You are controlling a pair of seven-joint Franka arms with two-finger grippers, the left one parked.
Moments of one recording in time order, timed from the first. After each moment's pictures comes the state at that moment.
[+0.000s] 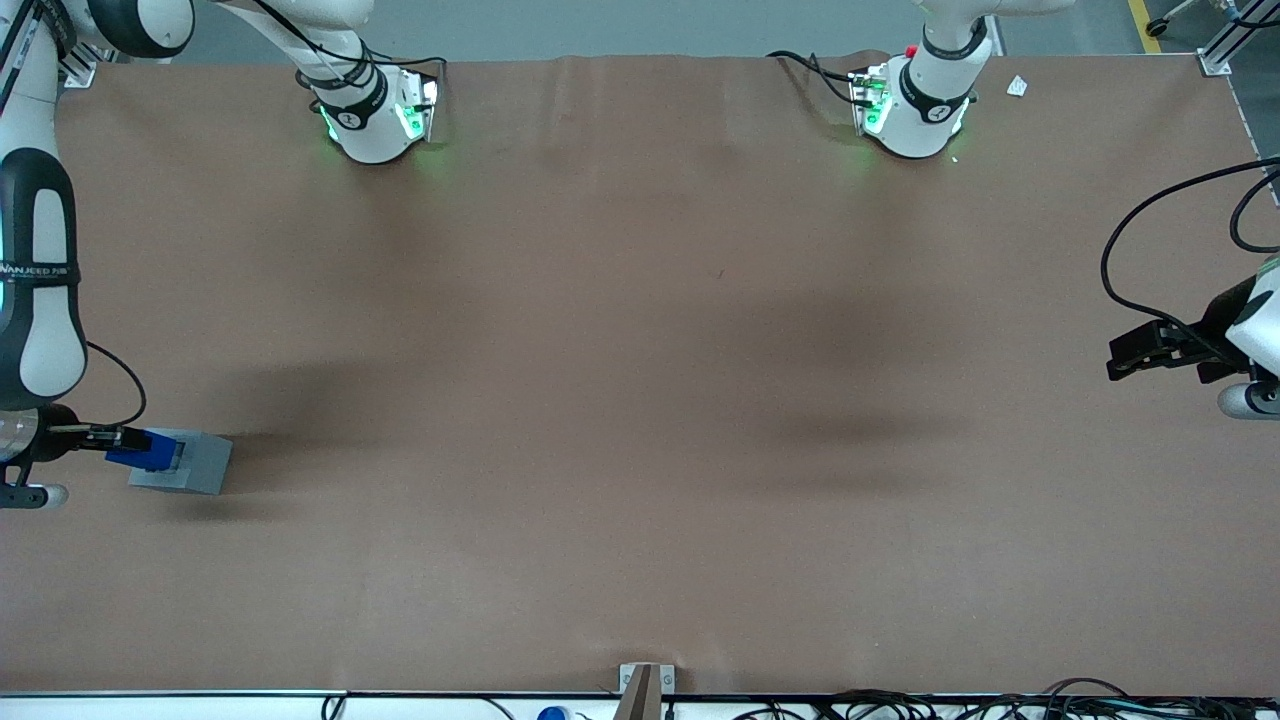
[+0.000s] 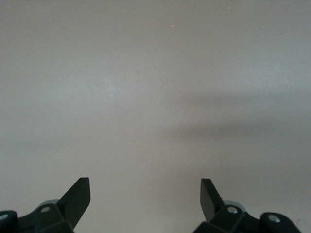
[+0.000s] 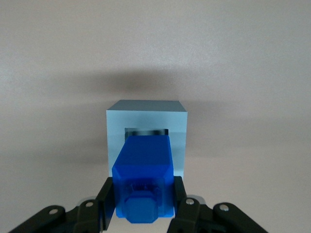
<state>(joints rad) -0.23 0.64 -0.11 -1.41 0.04 1.95 -0.30</state>
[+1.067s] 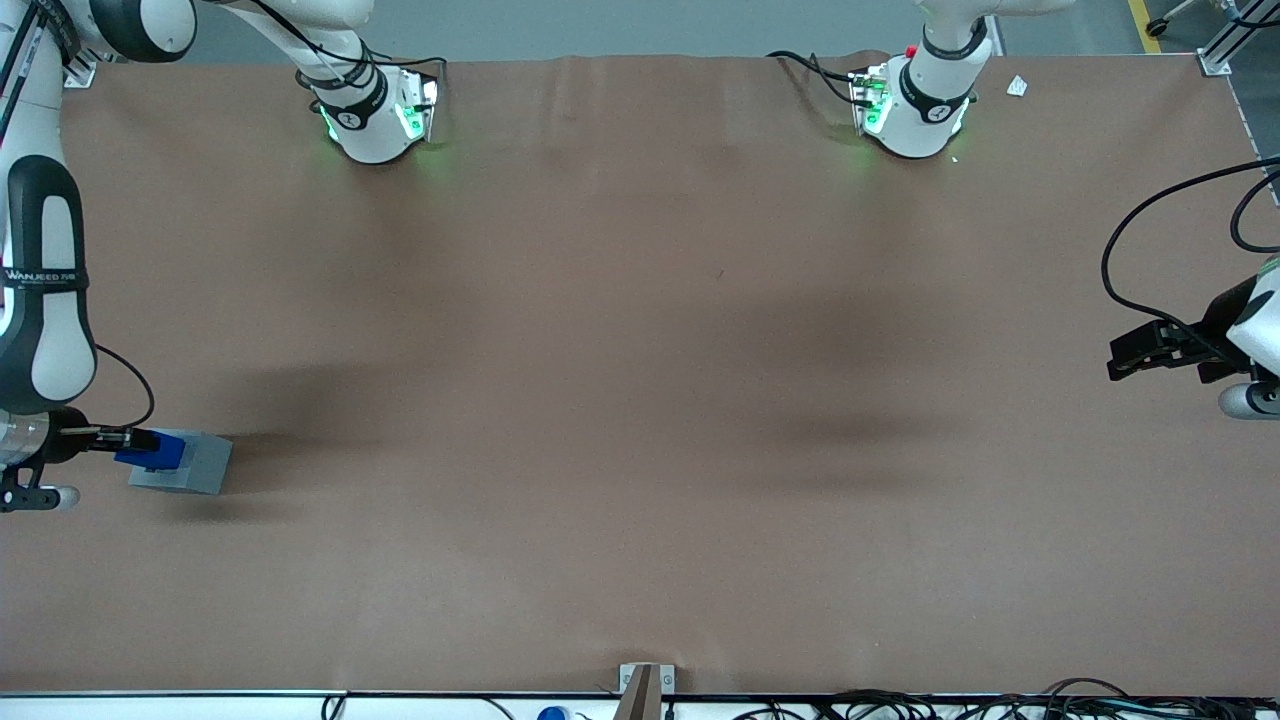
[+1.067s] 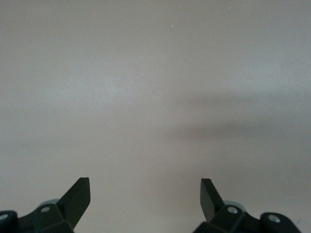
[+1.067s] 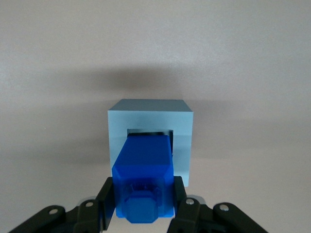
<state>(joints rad) -0.22 0.66 -0.11 -1.41 0.04 1.95 -0.30</state>
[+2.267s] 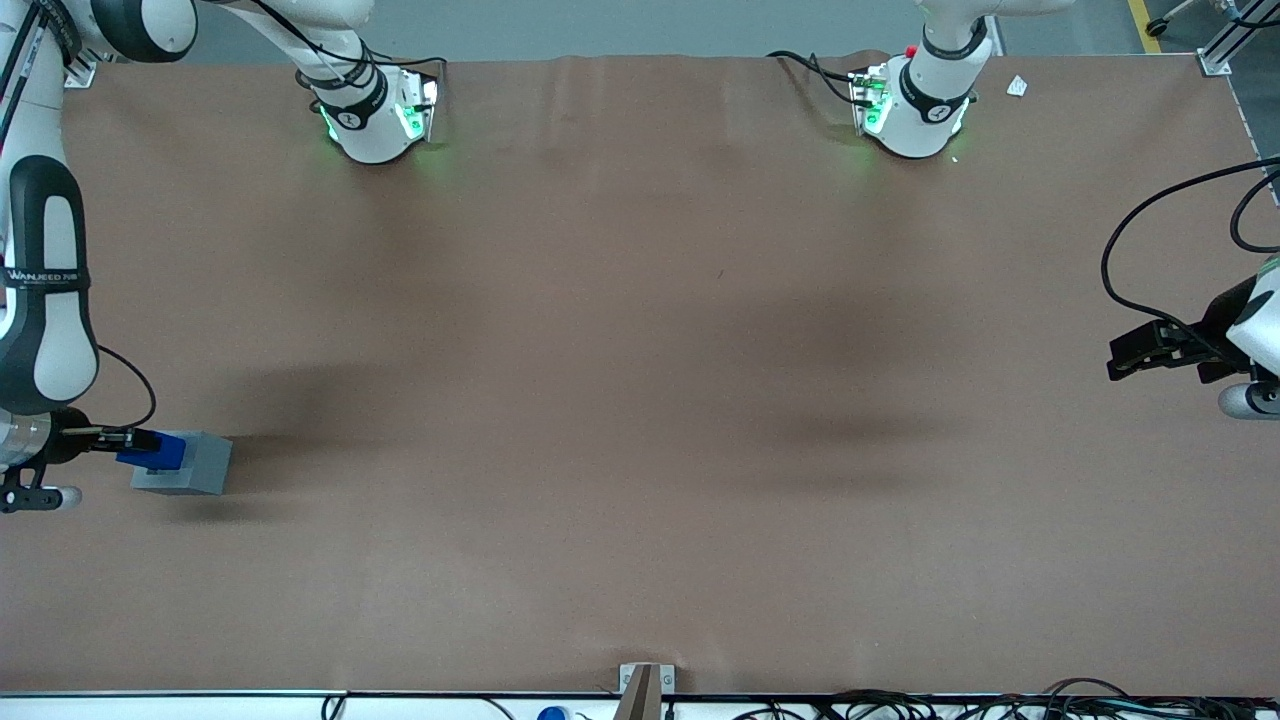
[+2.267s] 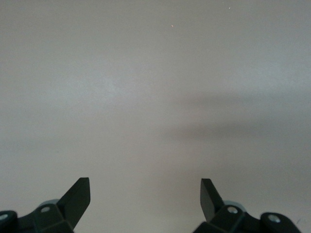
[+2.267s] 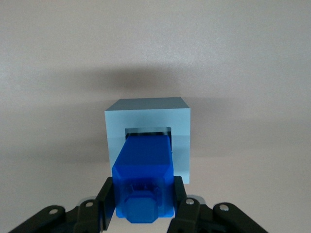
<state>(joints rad) -0.22 0.66 -0.11 -1.41 0.04 1.95 -0.30</state>
